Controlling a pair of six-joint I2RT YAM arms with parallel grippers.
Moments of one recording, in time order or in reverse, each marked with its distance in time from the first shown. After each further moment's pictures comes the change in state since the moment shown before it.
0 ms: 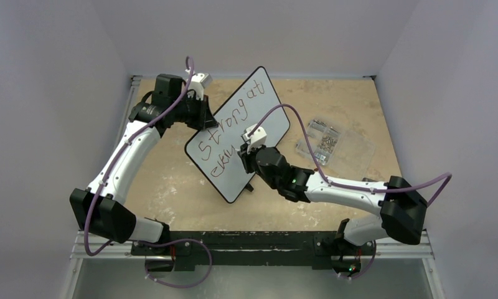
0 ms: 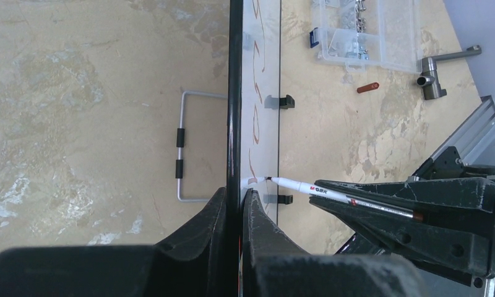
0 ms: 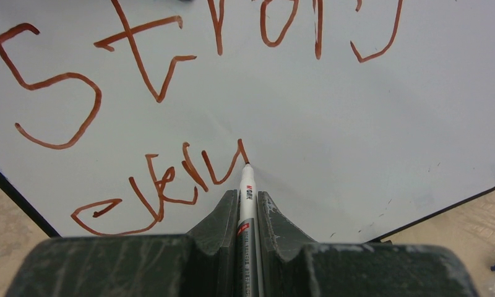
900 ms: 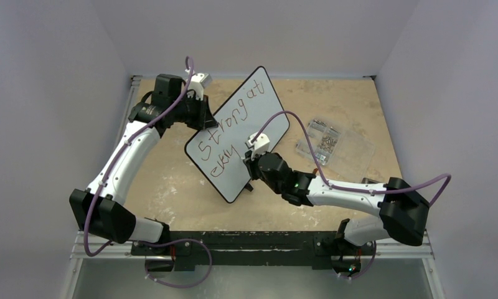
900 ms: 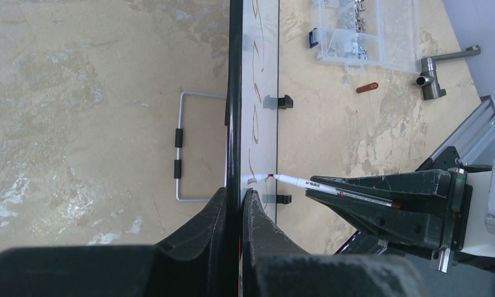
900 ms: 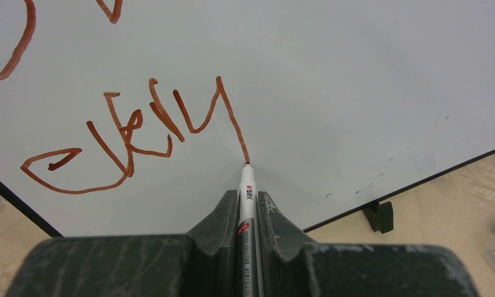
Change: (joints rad) left arm 0.000 -0.003 0.000 -0.001 0.000 0.000; right arm -0.003 -0.022 -0.099 -0.013 -0.009 0.039
